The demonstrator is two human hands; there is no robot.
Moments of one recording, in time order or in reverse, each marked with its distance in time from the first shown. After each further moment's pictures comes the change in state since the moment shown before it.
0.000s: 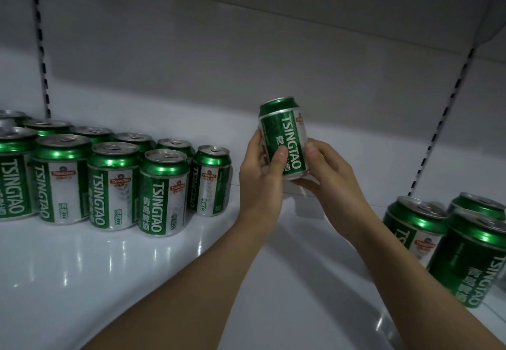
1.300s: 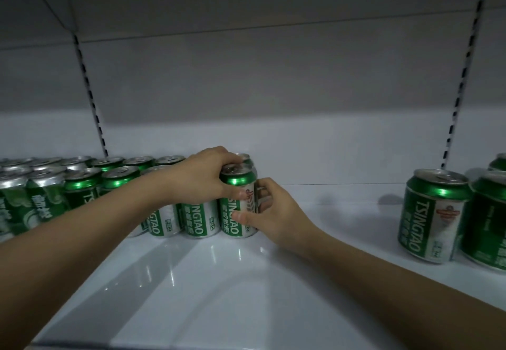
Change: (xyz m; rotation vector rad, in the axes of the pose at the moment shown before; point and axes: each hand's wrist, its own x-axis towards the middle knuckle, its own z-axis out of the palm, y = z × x) left_hand 0.033 0.115 -0.099 1.554 -0.710 -0.089; right_hand -0.035 0.038 0.092 -0.046 -0.249 0.092
